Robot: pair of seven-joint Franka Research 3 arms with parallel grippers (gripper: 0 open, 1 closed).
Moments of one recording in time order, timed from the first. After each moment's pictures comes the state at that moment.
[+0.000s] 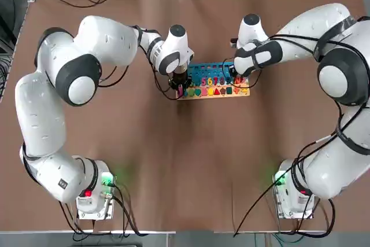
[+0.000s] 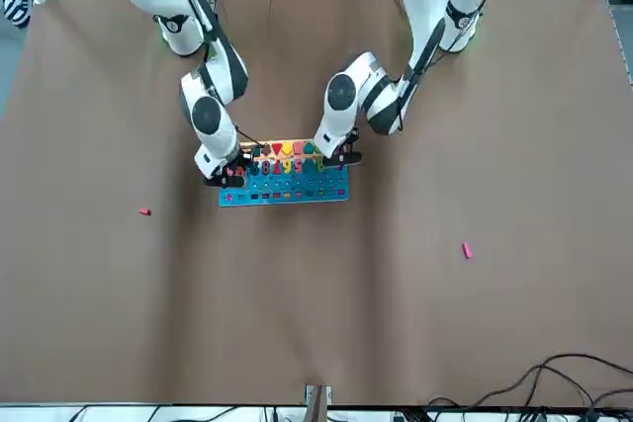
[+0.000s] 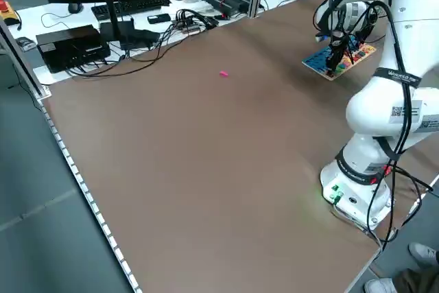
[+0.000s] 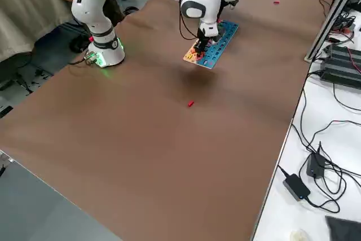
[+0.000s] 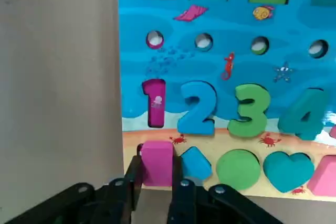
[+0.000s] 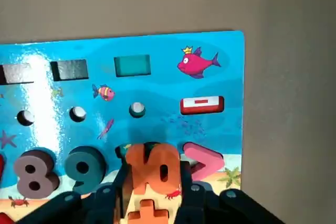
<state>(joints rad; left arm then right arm) -0.56 0.58 -0.31 -1.93 0.07 2.38 -0.97 0.47 0.37 0.03 -2.26 0.00 2.51 0.52</state>
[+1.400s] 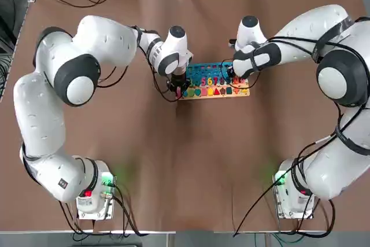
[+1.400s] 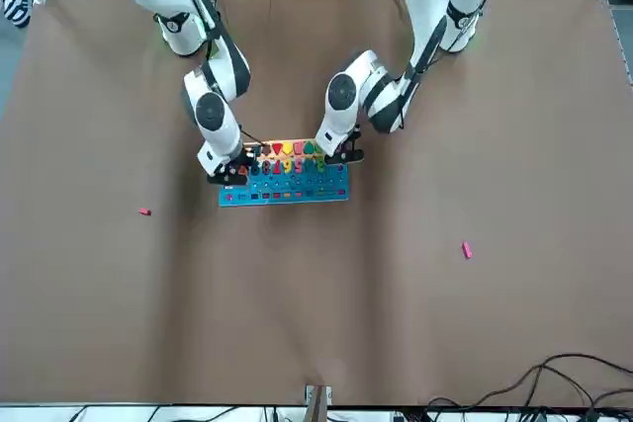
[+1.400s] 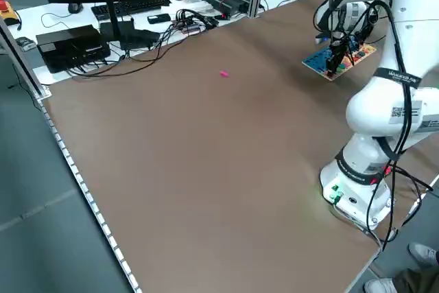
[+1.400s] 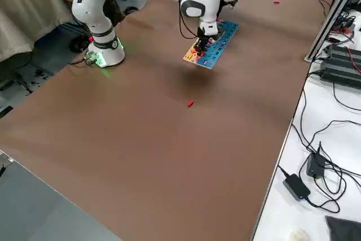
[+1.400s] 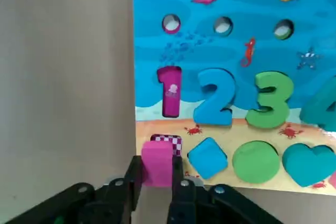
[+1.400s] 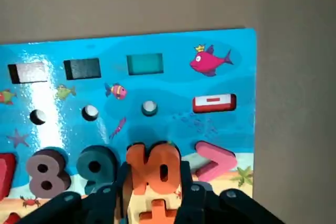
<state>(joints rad) -0.56 0.57 -0.31 -1.95 0.07 2.35 -0.97 0.49 0.37 0.03 -2.26 0.00 2.54 0.54</state>
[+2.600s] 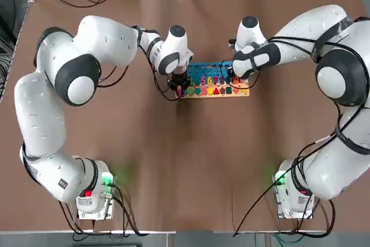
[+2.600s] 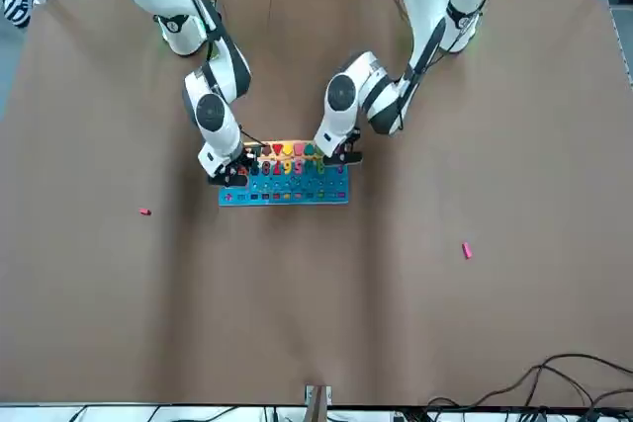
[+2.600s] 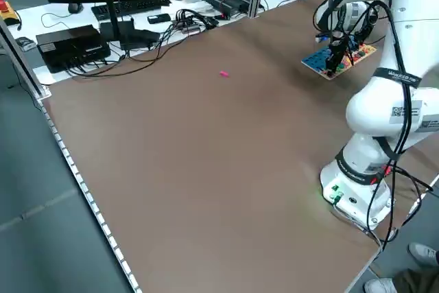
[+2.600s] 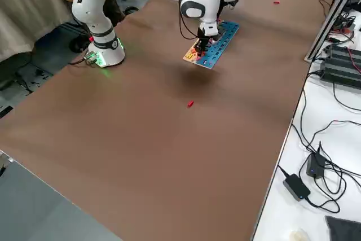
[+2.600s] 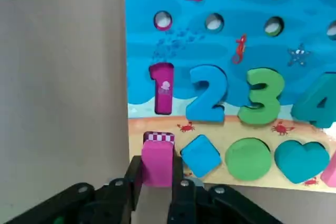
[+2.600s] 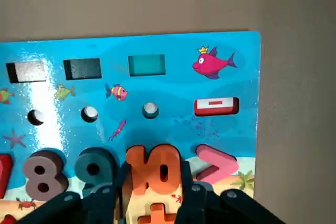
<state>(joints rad) -0.56 0.58 -0.31 -1.93 0.07 2.36 -0.95 0.49 0.38 0.03 -2.26 0.00 2.54 0.55</state>
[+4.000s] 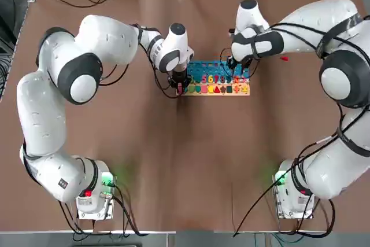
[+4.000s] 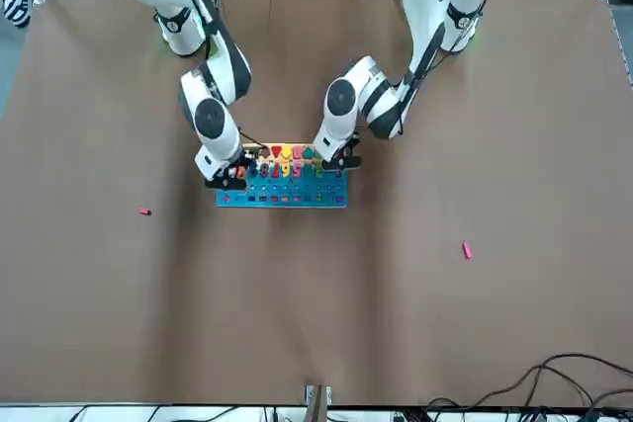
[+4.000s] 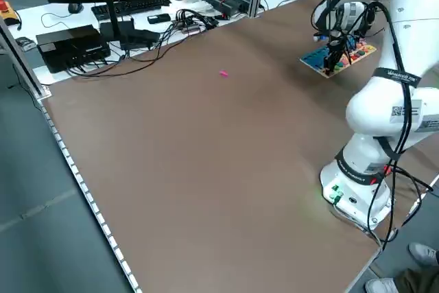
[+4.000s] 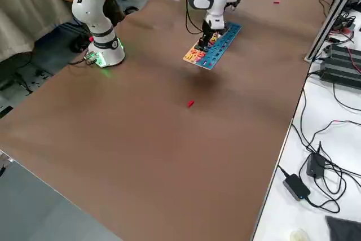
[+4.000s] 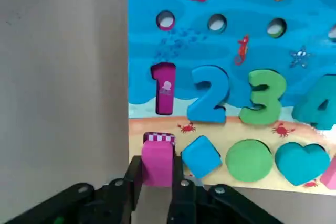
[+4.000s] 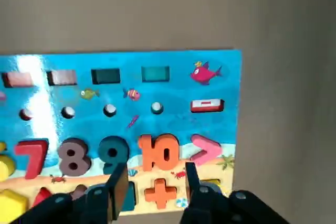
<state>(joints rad) -0.55 0.60 -0.30 -1.90 0.09 2.36 -0.93 0.47 0.34 0.02 -2.12 0.00 2.29 0.53</state>
